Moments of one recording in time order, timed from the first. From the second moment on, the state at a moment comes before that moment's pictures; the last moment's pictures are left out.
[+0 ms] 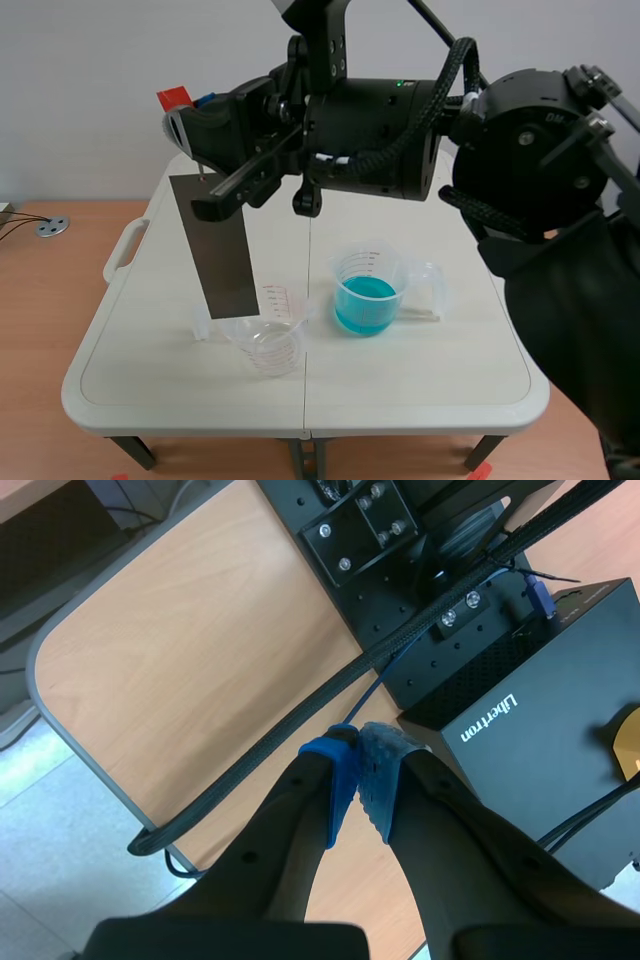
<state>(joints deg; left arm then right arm) 66.2 -38.9 5.7 83.1 -8.4 -24.6 -17.2 4.1 5.6 -18.5 104.6 30.7 44.6 -29.3</state>
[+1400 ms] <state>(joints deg) 65.6 -38.9 5.7 83.1 -8.4 -24.6 -15.0 4.2 5.5 -18.5 89.1 29.0 44.6 -23.1</state>
